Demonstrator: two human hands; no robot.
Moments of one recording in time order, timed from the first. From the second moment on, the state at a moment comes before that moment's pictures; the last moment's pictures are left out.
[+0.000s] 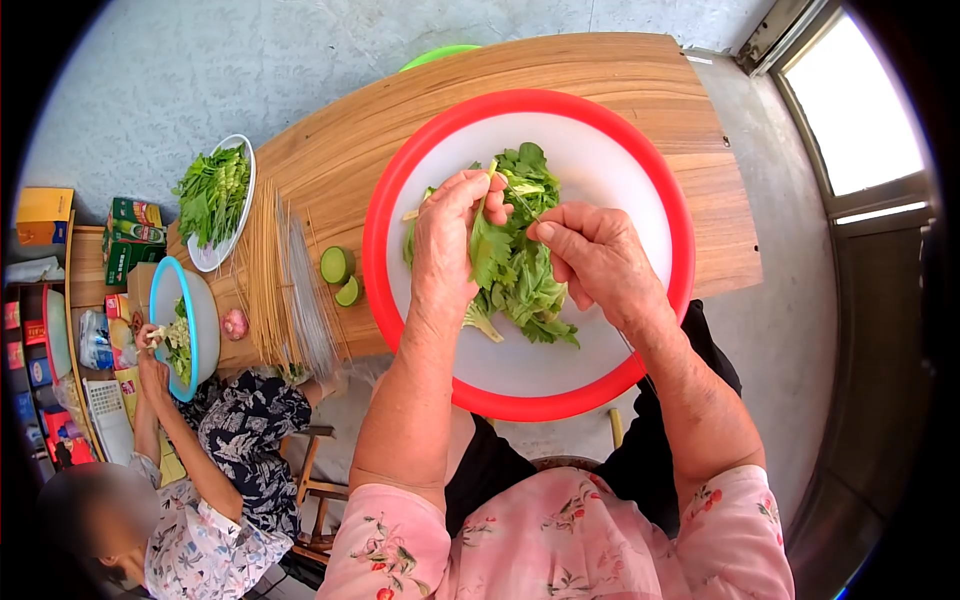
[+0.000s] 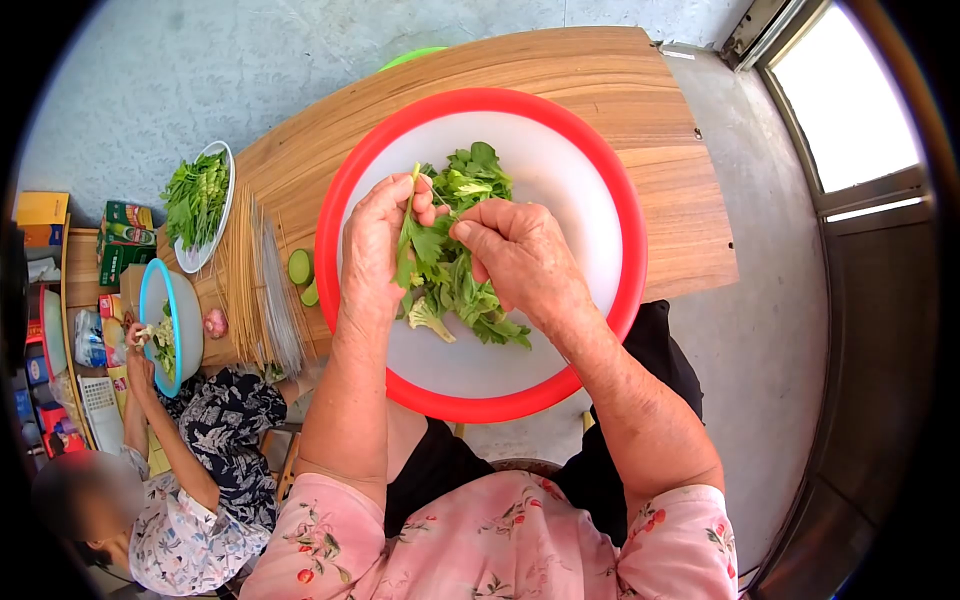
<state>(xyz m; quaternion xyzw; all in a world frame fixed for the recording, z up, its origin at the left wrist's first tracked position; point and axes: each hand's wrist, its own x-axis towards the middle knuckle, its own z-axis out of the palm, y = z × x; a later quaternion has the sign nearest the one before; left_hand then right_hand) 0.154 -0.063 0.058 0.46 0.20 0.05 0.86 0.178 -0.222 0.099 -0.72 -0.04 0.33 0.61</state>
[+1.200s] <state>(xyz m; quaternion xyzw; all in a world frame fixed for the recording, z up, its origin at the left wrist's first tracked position) 0.150 -0.058 0.065 0.57 0.14 0.05 0.81 0.174 -0.228 0.100 -0.71 -0.06 0.34 0.61</state>
